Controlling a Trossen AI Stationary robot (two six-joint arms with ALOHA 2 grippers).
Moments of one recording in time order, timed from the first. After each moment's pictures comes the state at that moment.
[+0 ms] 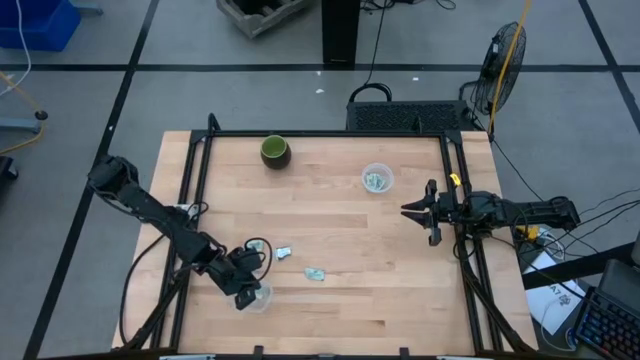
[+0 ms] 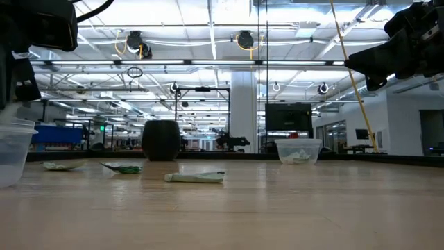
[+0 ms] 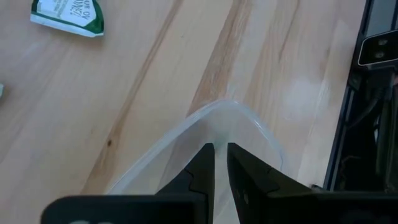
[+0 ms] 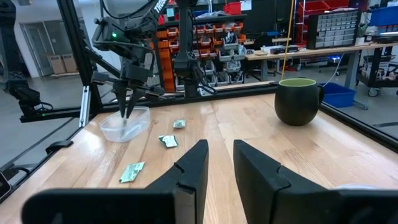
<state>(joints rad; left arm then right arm) -0.66 1.34 0.66 -0.29 -0.11 -1.12 0.07 0.03 0.04 -0.02 0.13 0.12</state>
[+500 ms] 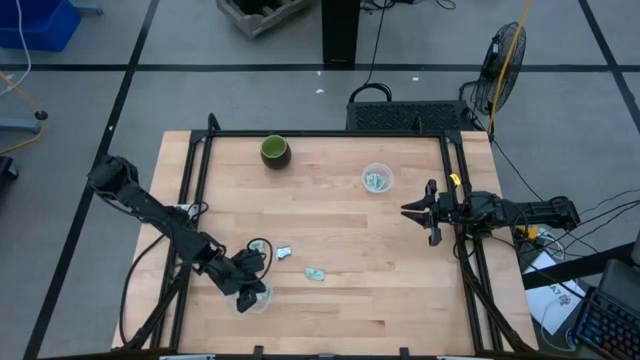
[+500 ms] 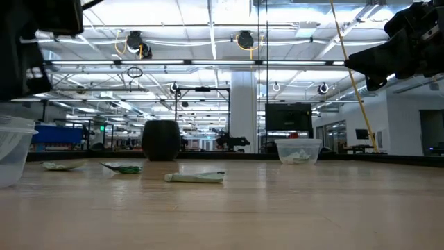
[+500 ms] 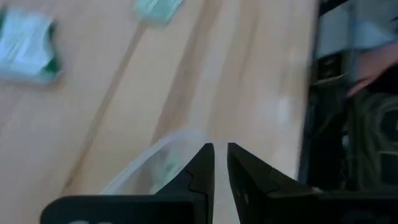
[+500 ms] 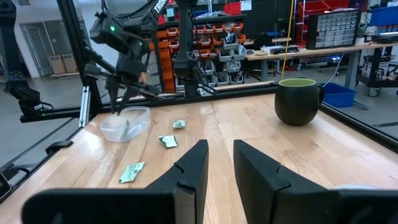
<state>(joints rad) -0.66 1.34 0.66 -0.16 -0.14 -1.05 0.07 0.03 0.04 -0.02 0.13 0.12</state>
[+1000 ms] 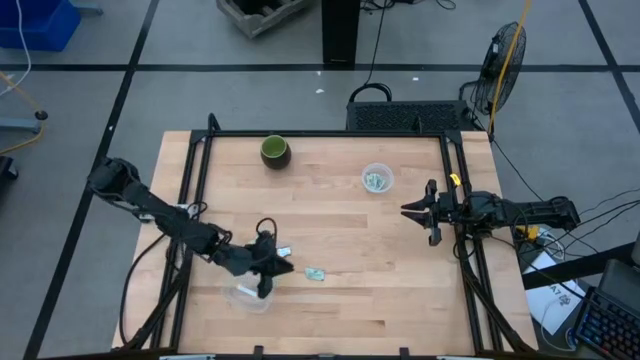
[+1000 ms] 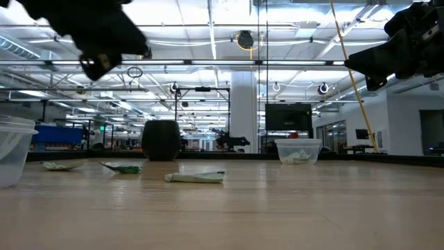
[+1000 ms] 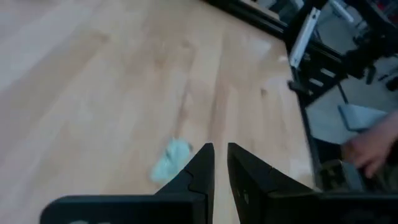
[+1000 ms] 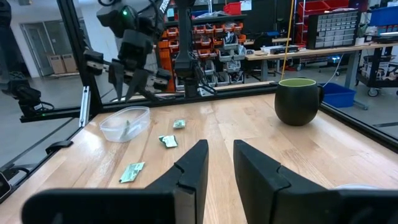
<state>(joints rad) -0.51 1.37 0.66 0.17 -0.33 -0.69 0.07 0.03 0.04 -0.02 0.13 0.12</state>
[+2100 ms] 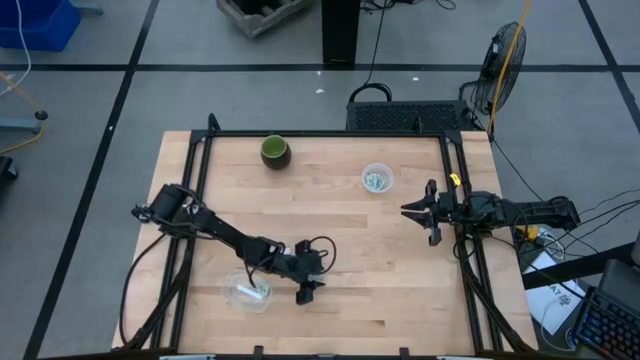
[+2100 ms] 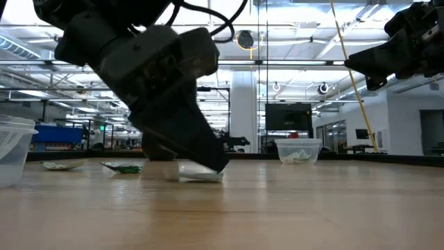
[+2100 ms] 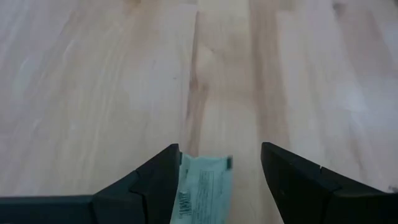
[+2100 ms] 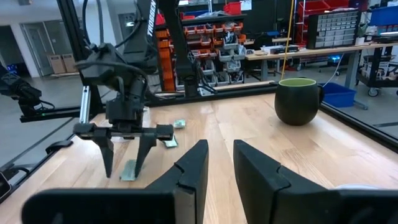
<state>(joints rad) -0.37 1.94 0.95 0.24 -0.15 -0.42 0.07 0.03 0.04 -0.02 0.13 0.12</state>
